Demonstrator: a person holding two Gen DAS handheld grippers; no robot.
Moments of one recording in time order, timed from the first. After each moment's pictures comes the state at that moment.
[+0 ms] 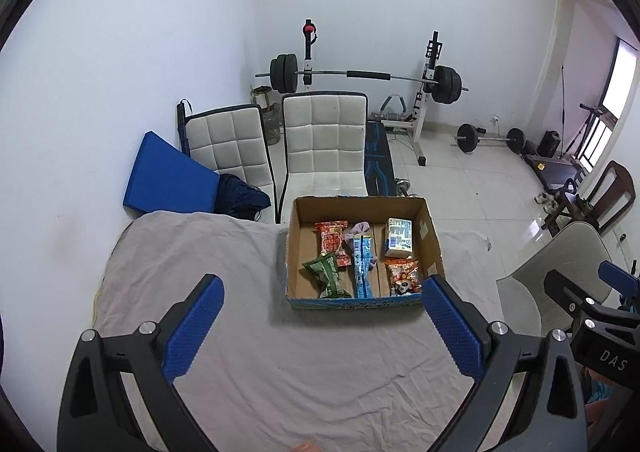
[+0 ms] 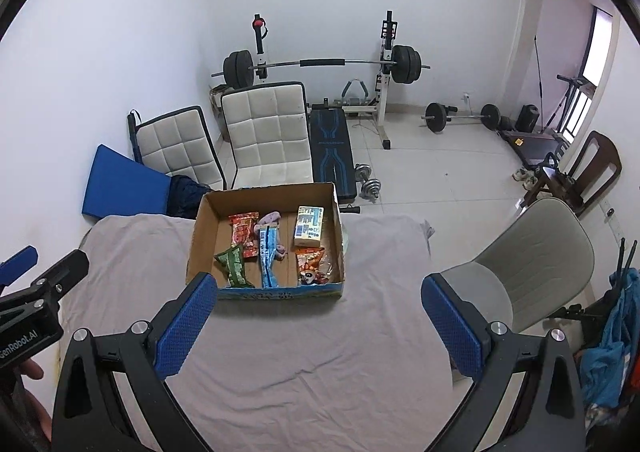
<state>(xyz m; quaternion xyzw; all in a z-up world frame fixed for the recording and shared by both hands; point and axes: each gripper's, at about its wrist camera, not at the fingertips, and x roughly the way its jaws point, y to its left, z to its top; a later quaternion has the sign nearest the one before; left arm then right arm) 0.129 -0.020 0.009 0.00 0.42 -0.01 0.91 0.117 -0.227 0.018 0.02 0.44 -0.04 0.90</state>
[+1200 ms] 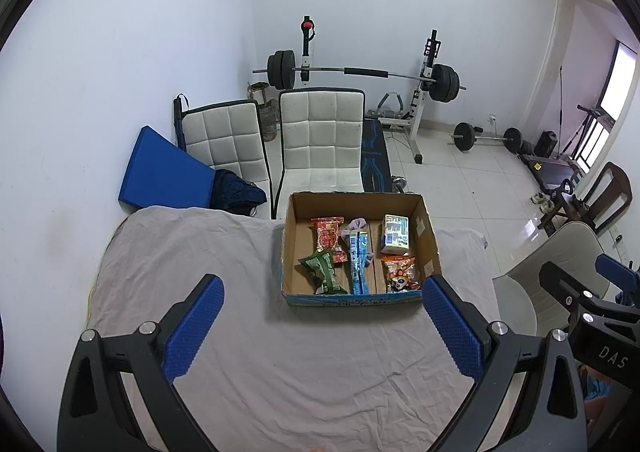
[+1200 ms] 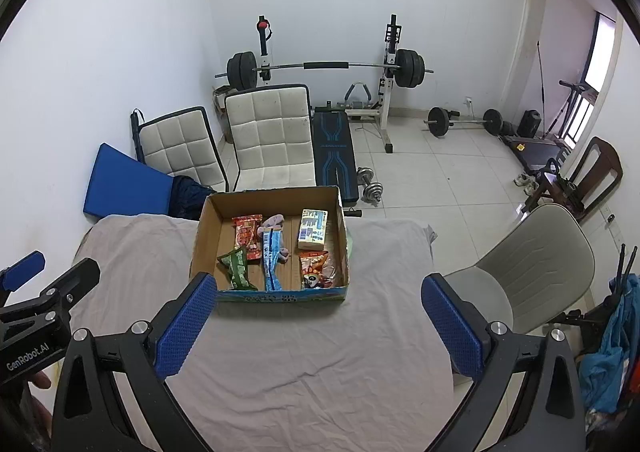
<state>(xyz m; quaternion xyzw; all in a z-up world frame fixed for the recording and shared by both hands) 0.122 -0.022 0.003 -0.01 0.42 -0.01 0.91 0.120 -0.219 0.021 0.02 0.43 -0.03 0.90</state>
